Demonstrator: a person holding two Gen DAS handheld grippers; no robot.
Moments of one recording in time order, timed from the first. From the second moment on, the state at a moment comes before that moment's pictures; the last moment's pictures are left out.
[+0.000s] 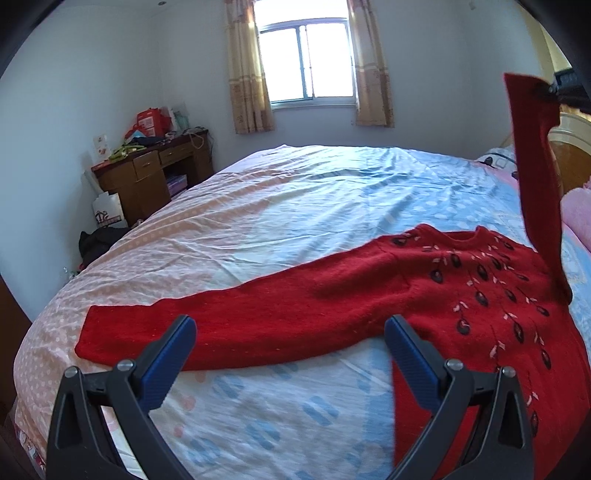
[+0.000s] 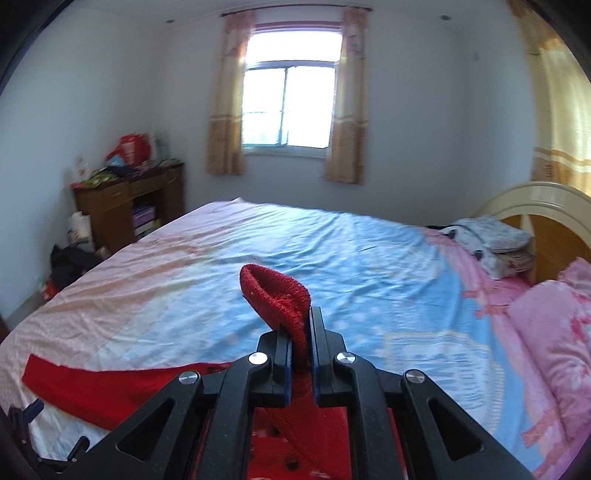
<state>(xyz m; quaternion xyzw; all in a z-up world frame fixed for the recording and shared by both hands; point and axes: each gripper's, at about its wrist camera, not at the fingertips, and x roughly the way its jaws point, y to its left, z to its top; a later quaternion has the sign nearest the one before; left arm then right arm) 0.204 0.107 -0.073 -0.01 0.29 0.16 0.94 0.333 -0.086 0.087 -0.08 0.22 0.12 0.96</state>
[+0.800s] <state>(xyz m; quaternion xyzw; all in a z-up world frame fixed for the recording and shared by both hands) 0.215 0.112 -0.100 -0.07 0.31 0.08 0.95 0.306 -0.094 -0.106 -0.06 0.40 0.22 0.89</state>
